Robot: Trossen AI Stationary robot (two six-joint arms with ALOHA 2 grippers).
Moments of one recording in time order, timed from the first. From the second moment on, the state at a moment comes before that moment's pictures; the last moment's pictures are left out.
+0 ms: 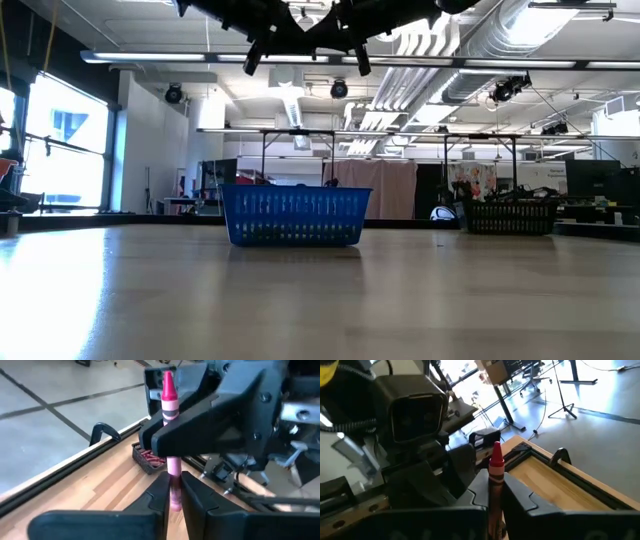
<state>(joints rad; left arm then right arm) 0.36 1.35 1.12 -0.05 0.01 -0.41 -0.37 1.60 1.36 0.08 -0.11 0.46</state>
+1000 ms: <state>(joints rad) 0.34 1.35 1.12 -0.07 0.01 -0.41 -0.93 1.53 1.26 -1.14 0.05 -0.01</state>
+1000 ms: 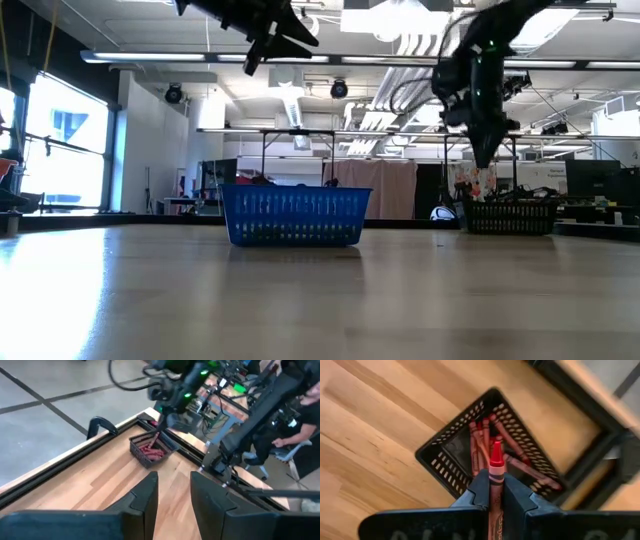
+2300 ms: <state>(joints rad) 0.31 1.35 1.12 -0.34 0.01 -0.30 0.23 1.10 1.10 -1.28 -0.24 0.63</state>
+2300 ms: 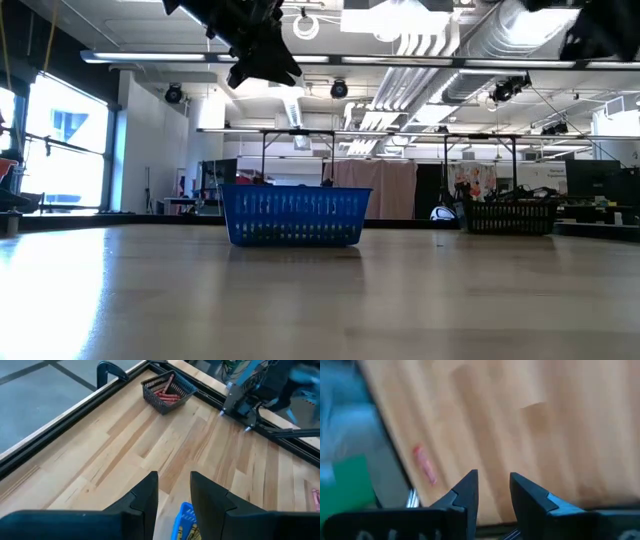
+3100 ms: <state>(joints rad) 0.31 1.35 1.12 -0.35 0.02 -0.26 0.90 1.70 1.10 -0.44 -0.23 0.83</state>
